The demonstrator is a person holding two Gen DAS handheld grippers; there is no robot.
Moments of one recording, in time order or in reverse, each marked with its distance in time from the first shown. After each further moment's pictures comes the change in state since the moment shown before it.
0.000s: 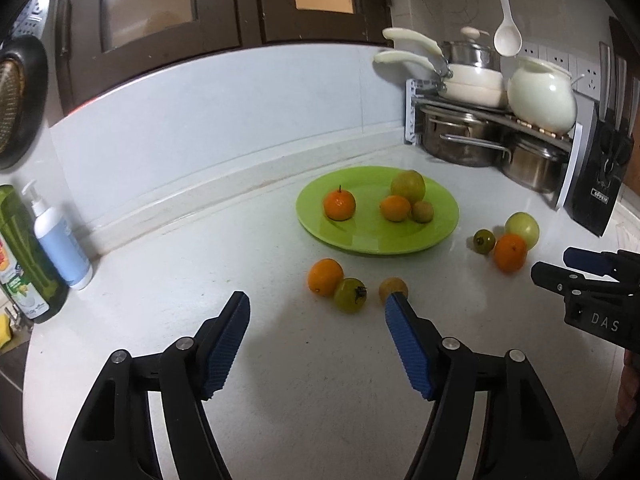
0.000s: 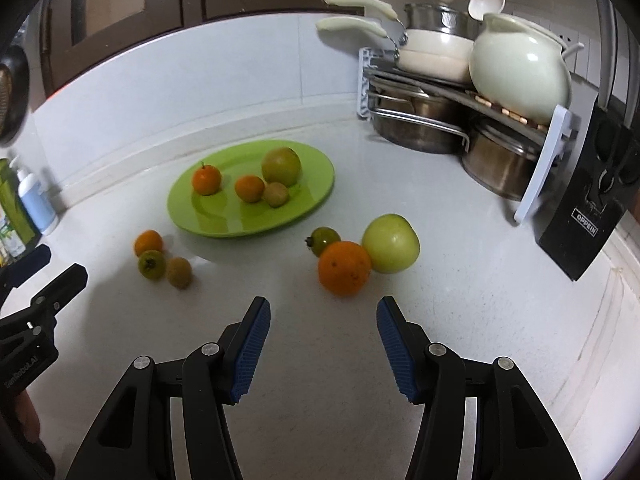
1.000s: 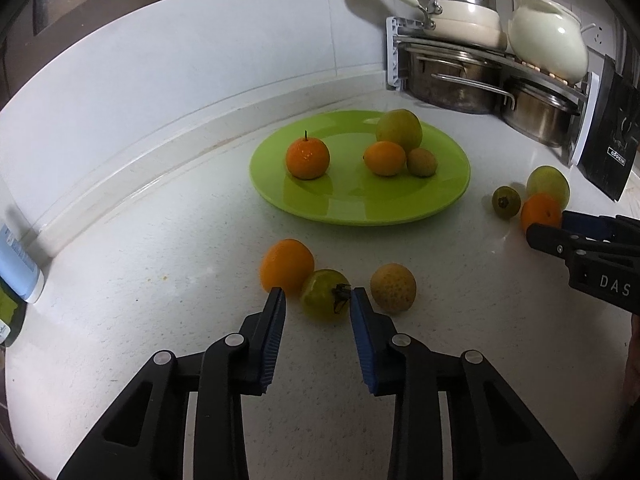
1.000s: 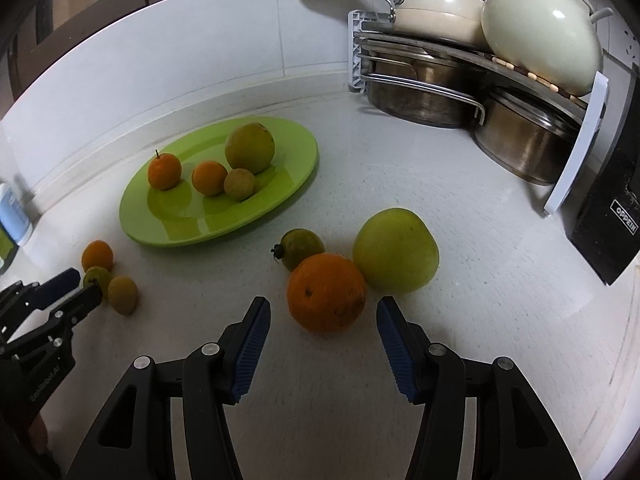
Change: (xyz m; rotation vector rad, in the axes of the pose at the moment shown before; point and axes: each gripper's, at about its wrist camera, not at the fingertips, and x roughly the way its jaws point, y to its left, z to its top) left arm 0.087 -0.019 0.003 0.075 0.148 -0.066; right arm 0.066 -0.022 0.016 0.034 0.072 0.012
